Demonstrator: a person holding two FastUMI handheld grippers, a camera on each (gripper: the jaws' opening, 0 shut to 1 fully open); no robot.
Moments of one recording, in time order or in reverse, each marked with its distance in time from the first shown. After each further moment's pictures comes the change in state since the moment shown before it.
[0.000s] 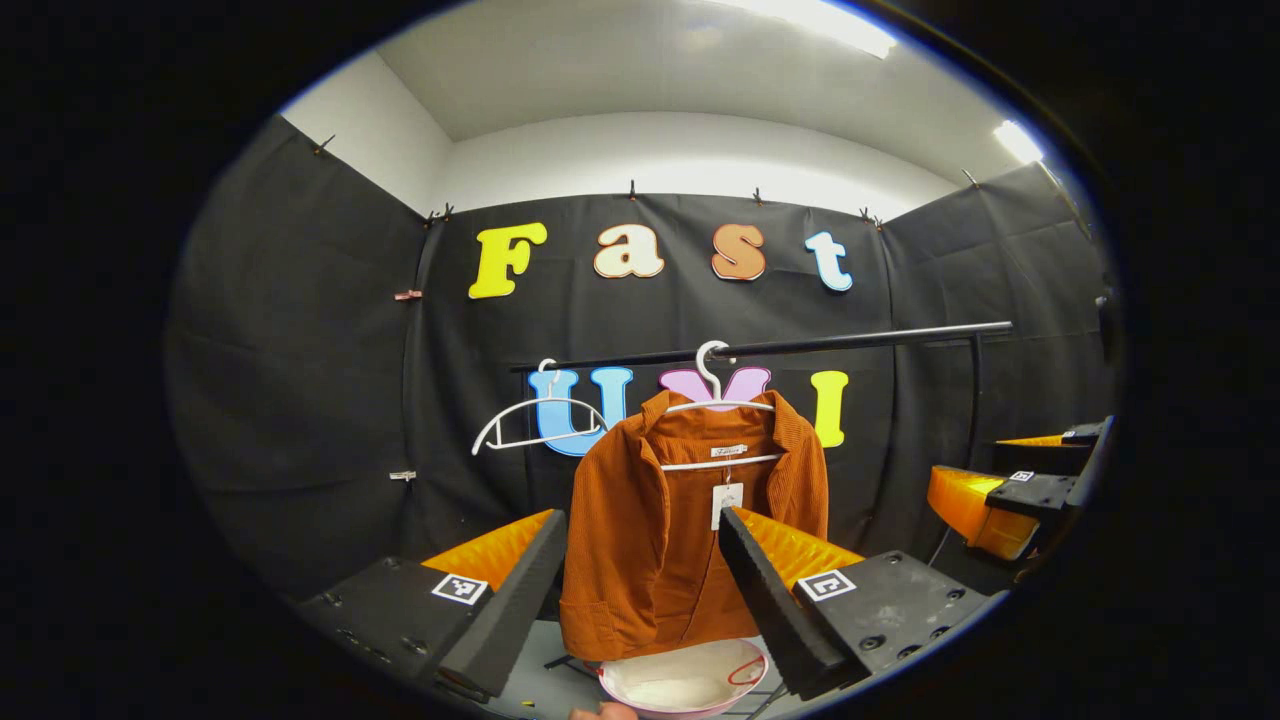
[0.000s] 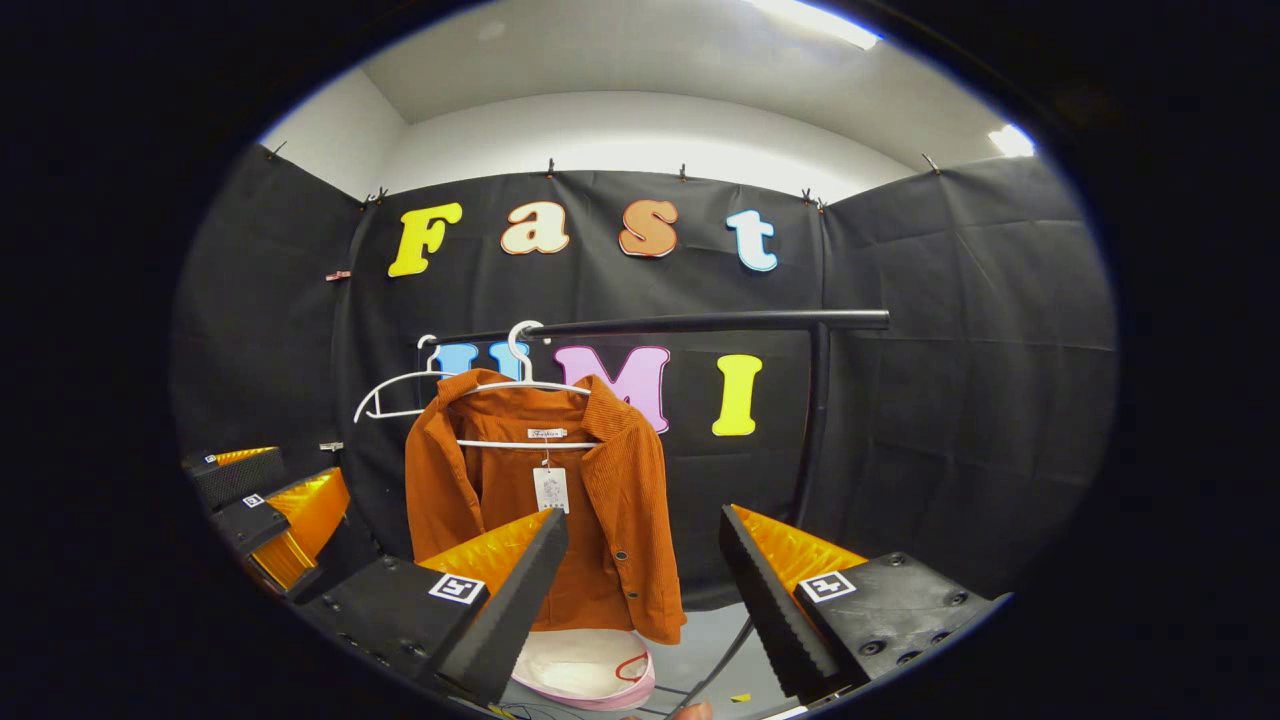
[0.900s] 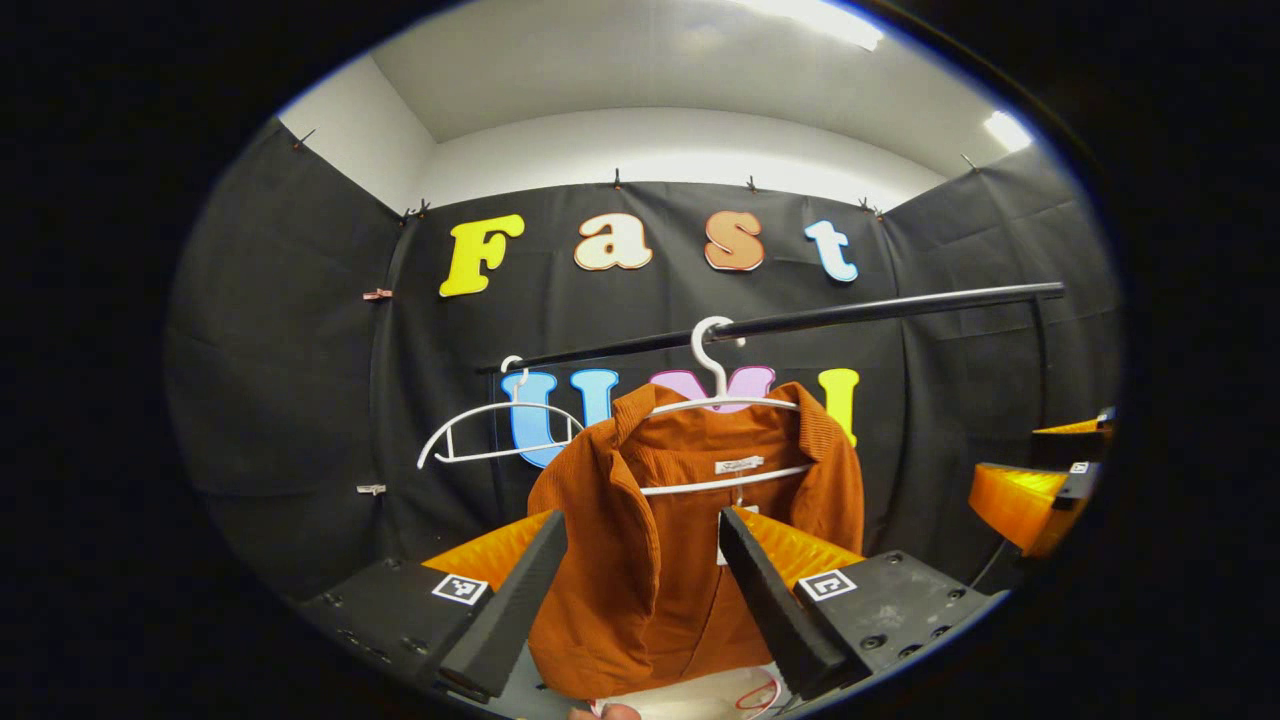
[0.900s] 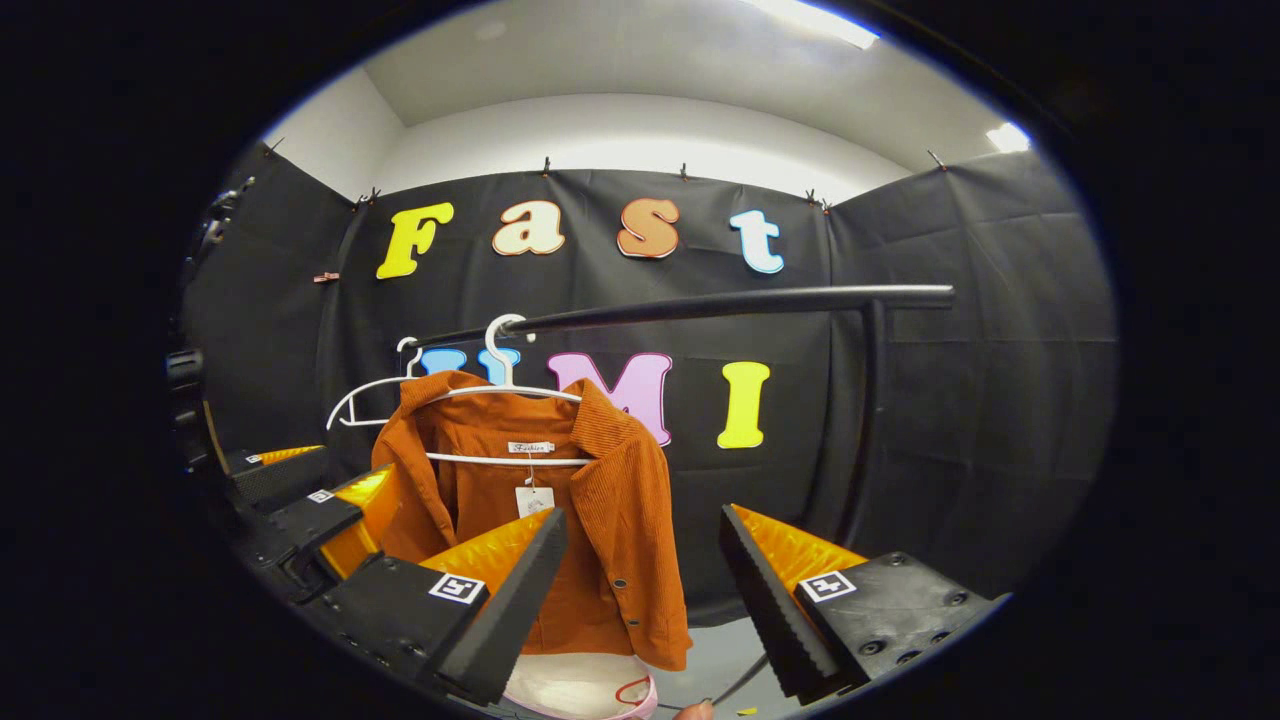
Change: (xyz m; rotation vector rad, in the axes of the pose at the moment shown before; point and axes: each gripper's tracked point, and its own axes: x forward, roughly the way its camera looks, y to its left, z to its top) left arm 0.162 -0.018 -0.032 0.023 -0.027 0.022; right arm 0.095 0.009 -0.023 0.009 -0.037 0.033
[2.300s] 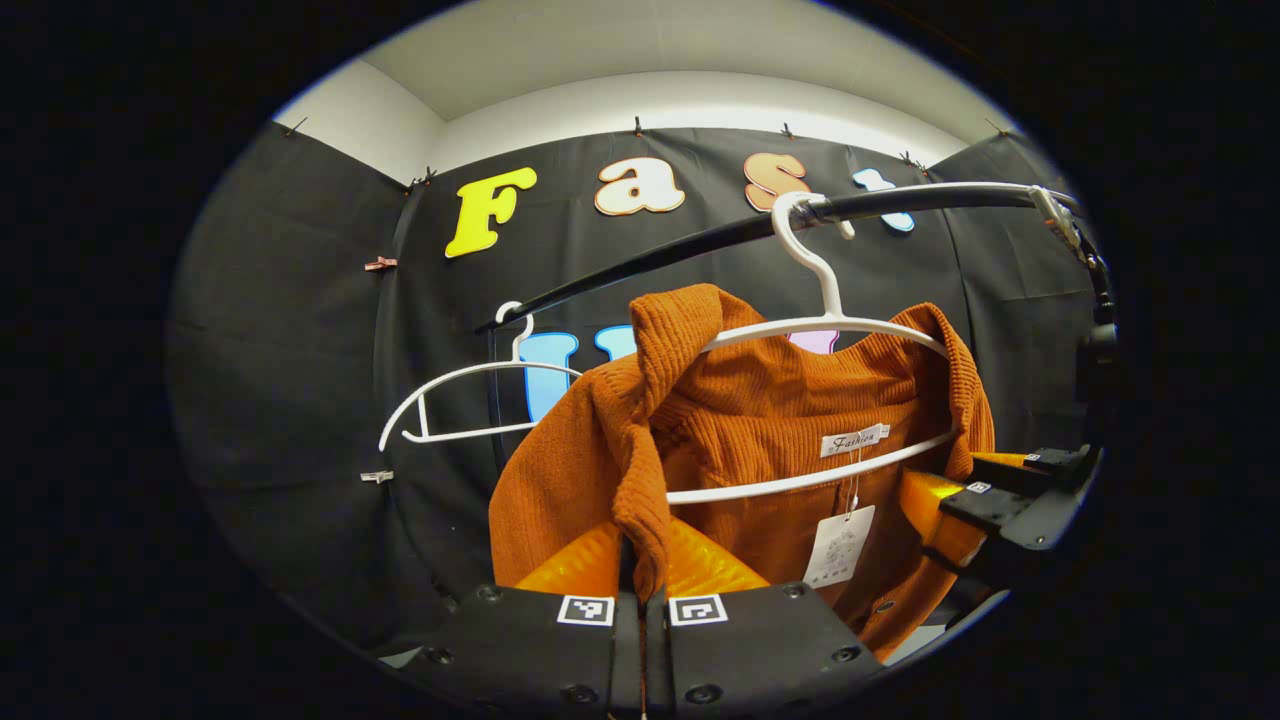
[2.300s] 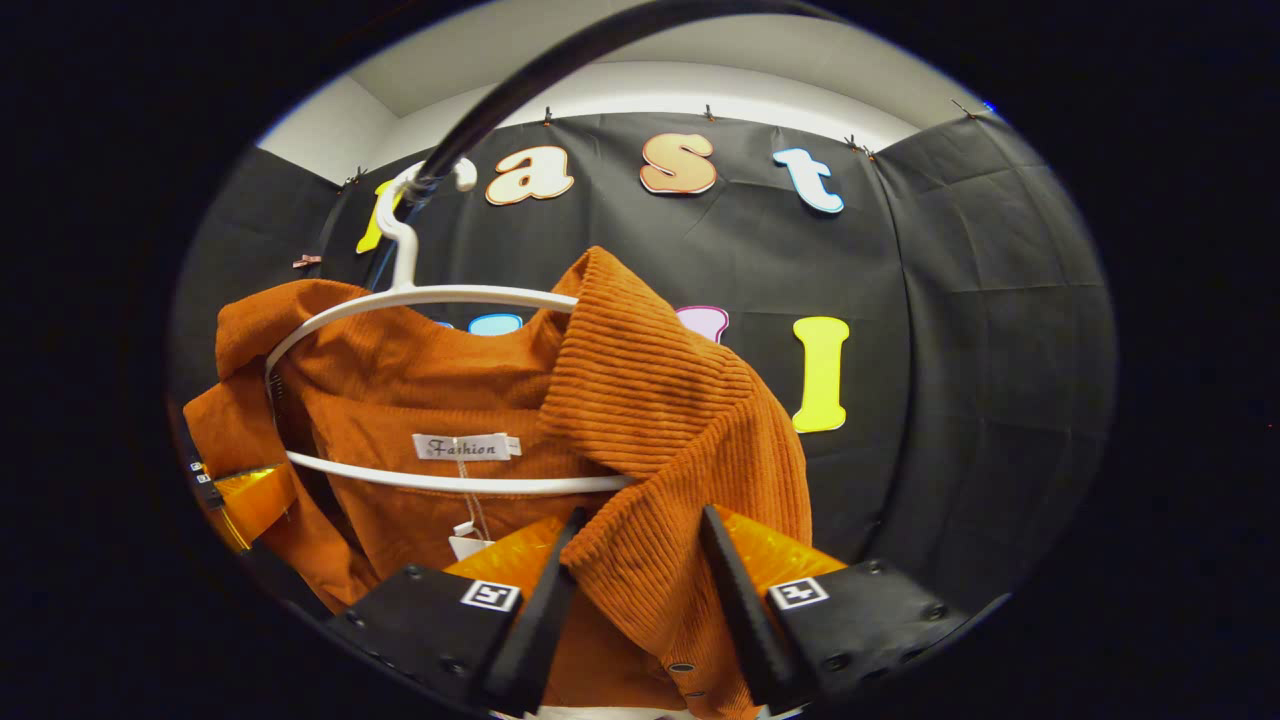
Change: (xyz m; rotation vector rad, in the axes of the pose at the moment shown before) left arm 0.117 0.026 -0.054 0.018 0.089 0.075; right arm 0.233 0.043 -0.074 0.080 0.033 0.070
